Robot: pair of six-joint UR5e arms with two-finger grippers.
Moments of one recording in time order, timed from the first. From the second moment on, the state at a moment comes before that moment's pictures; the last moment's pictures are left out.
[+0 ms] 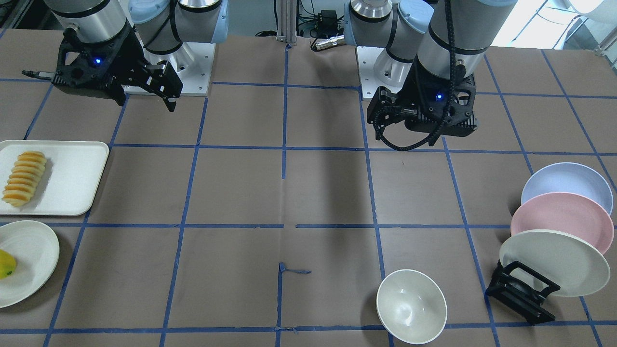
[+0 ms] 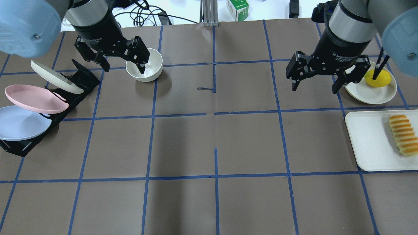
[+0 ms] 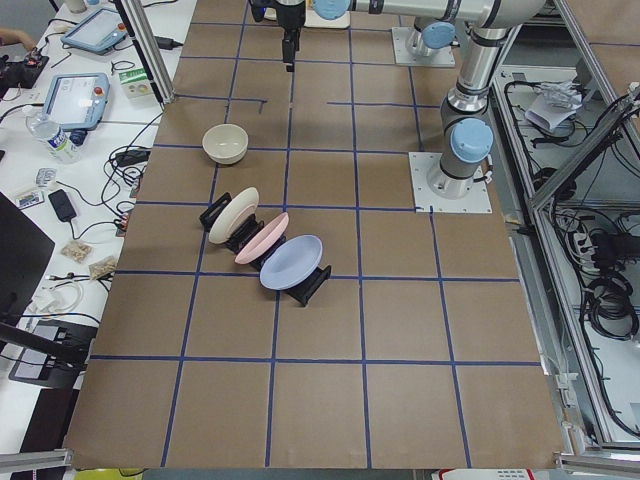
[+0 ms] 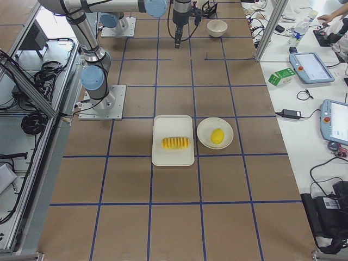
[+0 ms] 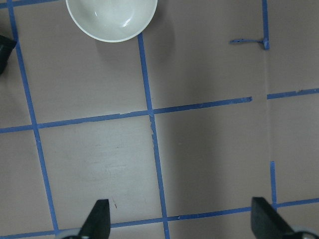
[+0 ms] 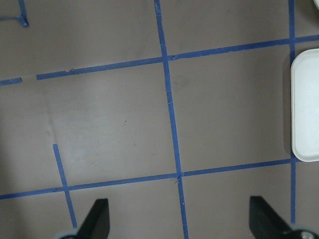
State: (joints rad) left arm -1.63 -1.66 -1.46 -1.59 1.57 0.06; right arm 1.56 -1.63 1.62 -1.49 -1.55 0.11
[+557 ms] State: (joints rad) left arm -1.63 -1.66 -1.46 -1.59 1.57 0.06; right arm 1.56 -1.63 1.62 -1.49 -1.55 0.11
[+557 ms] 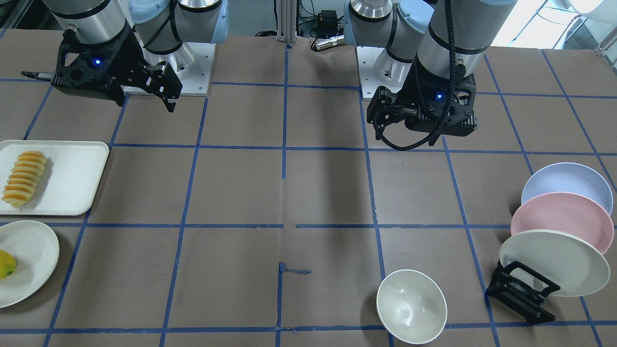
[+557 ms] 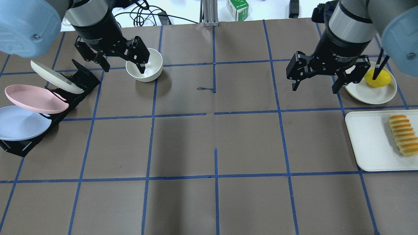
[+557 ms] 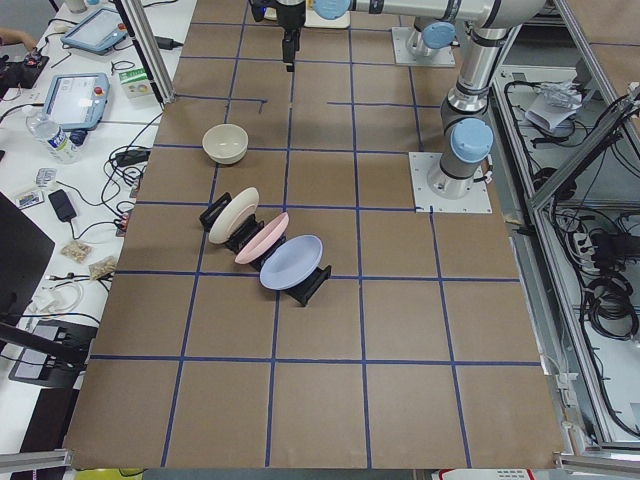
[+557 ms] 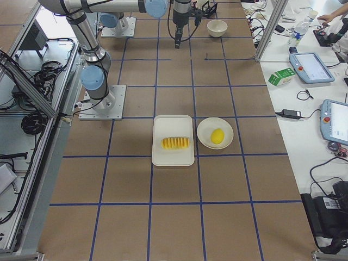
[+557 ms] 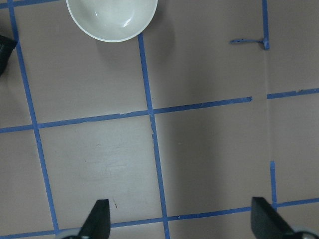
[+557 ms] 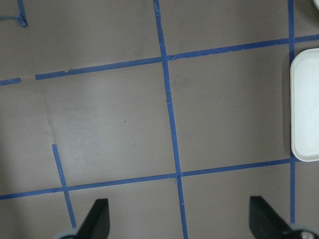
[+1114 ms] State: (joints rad) left arm -1.43 -1.63 -1.45 -1.60 1.59 0.06; right arm 1.44 -1.62 1.62 -1.50 -1.57 -0.02
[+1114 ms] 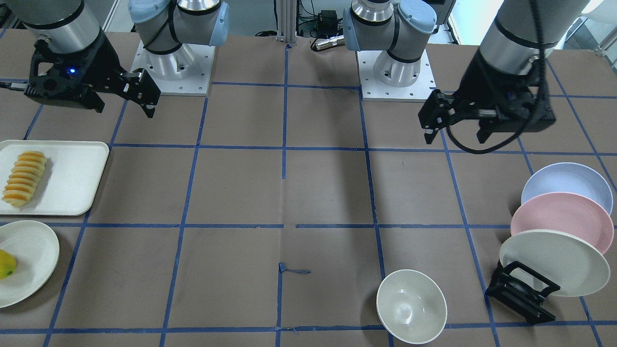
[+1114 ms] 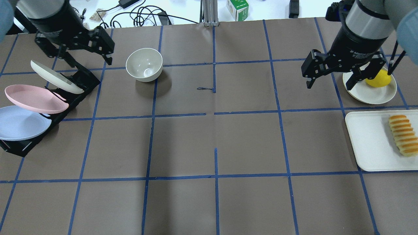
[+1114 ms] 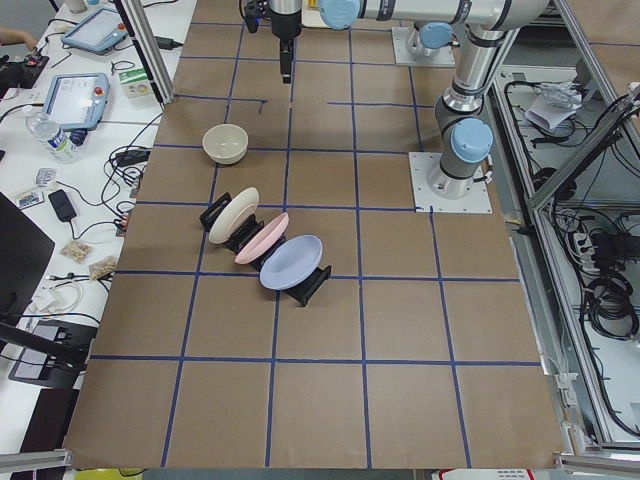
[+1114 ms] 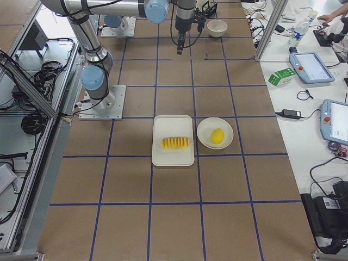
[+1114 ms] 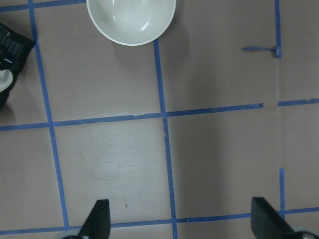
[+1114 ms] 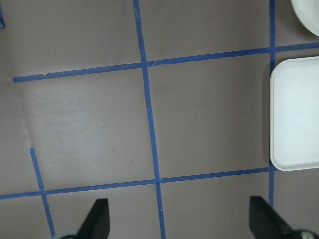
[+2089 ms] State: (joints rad) left arm -0.80 -1.73 -1.48 -1.49 1.59 0.18; right arm 0.99 -1.44 1.77 -1.86 -1.64 -0.47
